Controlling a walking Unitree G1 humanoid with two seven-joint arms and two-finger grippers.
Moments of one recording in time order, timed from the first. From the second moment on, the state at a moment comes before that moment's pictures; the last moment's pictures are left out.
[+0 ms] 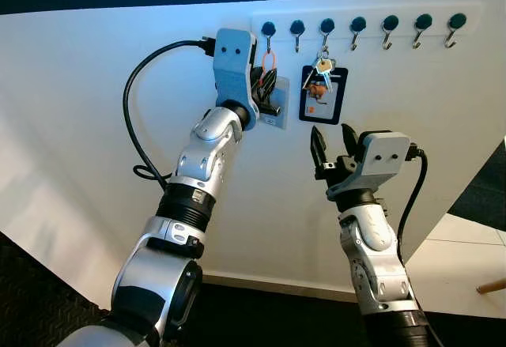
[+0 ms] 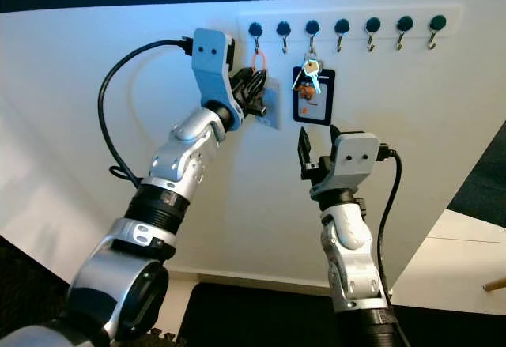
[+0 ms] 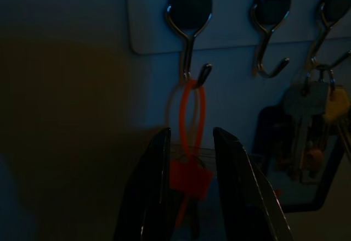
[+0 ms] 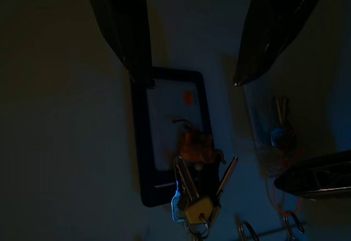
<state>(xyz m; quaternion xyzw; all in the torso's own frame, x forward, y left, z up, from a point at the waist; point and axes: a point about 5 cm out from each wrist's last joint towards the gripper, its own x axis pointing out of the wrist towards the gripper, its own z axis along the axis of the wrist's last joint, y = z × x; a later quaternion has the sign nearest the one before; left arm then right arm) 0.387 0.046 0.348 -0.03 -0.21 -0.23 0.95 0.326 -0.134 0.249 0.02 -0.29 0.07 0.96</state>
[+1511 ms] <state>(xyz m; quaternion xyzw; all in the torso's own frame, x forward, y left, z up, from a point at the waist) 0.389 0.062 0.372 0.14 -0.20 -0.24 0.94 0.327 -0.132 0.251 0.02 -0.29 0.07 0.95</state>
